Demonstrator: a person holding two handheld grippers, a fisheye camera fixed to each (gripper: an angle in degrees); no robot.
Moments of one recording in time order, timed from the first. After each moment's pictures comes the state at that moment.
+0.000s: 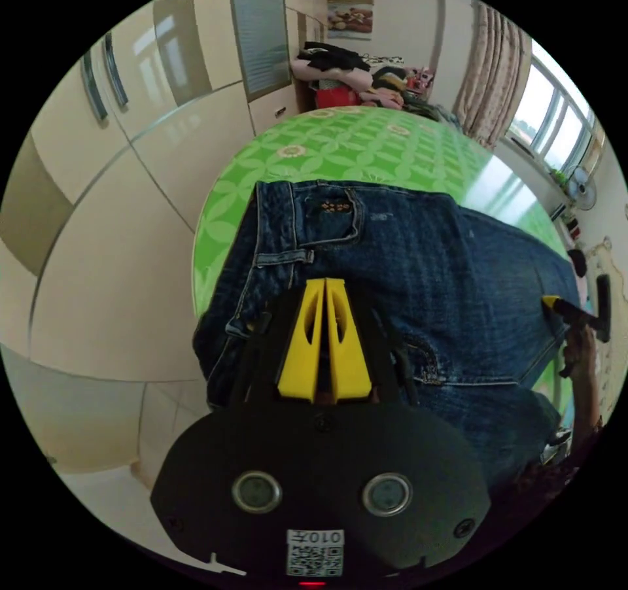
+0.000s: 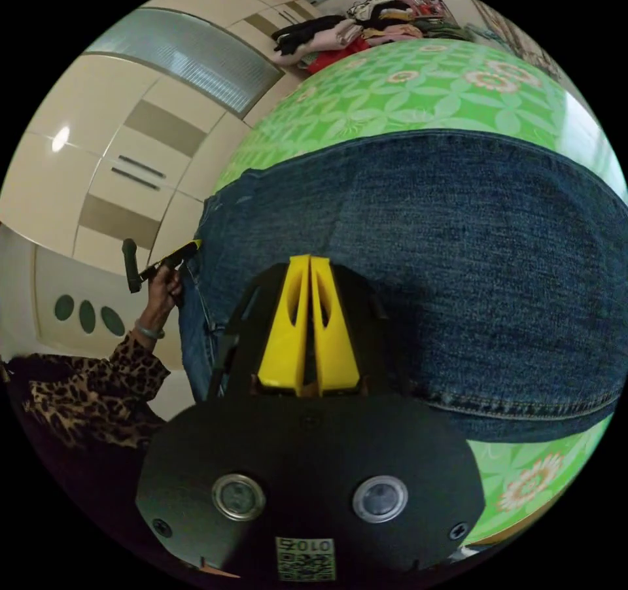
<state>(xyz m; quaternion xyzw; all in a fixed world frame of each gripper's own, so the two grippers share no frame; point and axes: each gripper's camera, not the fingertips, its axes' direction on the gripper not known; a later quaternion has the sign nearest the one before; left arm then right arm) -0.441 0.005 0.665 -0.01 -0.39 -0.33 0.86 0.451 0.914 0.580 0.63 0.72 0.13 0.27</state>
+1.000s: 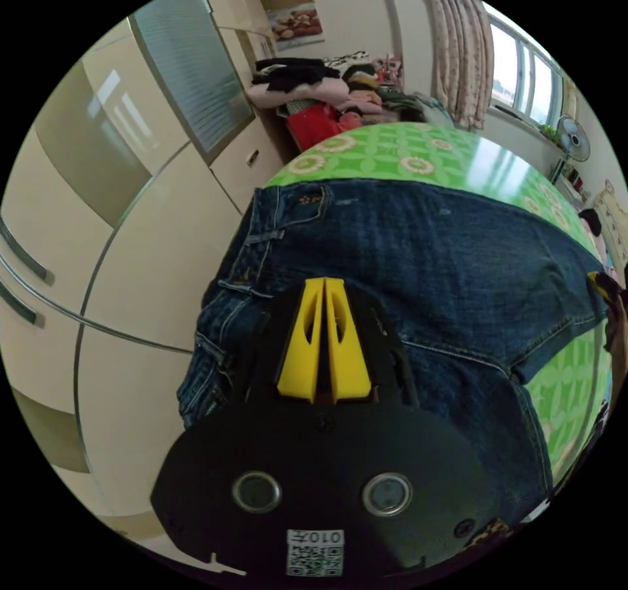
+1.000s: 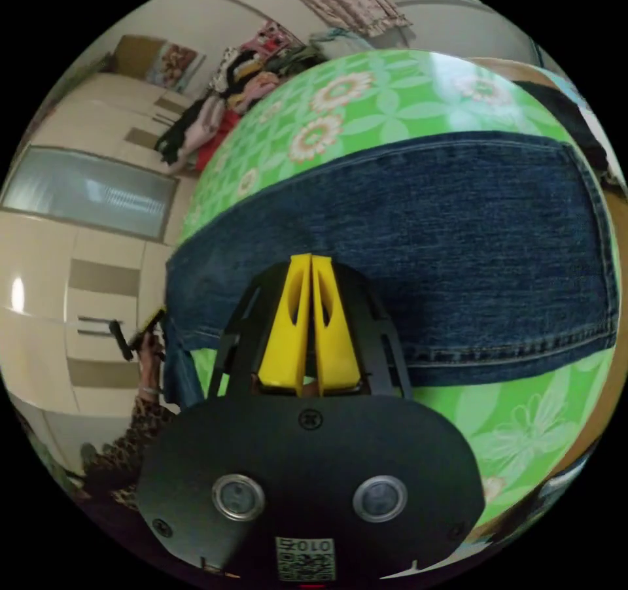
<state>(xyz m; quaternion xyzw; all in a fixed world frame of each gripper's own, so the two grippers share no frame) -0.622 -0.180 0.659 -0.05 -0.45 -0.23 0.86 0.385 0.976 0.629 0.80 0.57 0.14 0.12</state>
